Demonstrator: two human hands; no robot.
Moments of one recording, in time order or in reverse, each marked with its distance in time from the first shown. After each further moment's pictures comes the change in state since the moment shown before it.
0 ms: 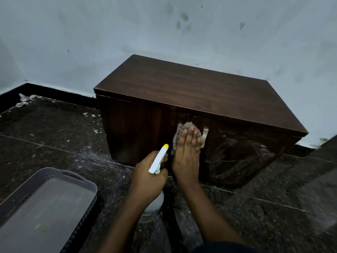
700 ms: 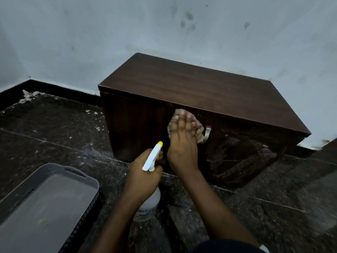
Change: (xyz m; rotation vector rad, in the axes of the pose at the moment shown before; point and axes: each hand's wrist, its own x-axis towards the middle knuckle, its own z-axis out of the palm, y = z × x) left_hand 0.006 -0.002 -0.016 -0.085 0.050 0.025; right_hand 0.053 -0.022 -0.018 0.059 0.024 -0.207
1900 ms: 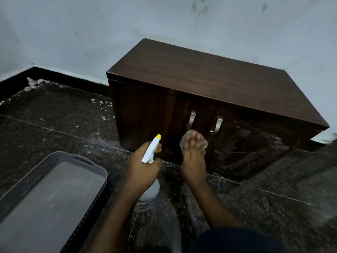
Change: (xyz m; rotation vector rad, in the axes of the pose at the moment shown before) left_hand -0.008 -0.018 -0.023 0.012 0.008 -0.084; right_hand -0.108 0.029 0.050 -0.002 -0.246 0.175
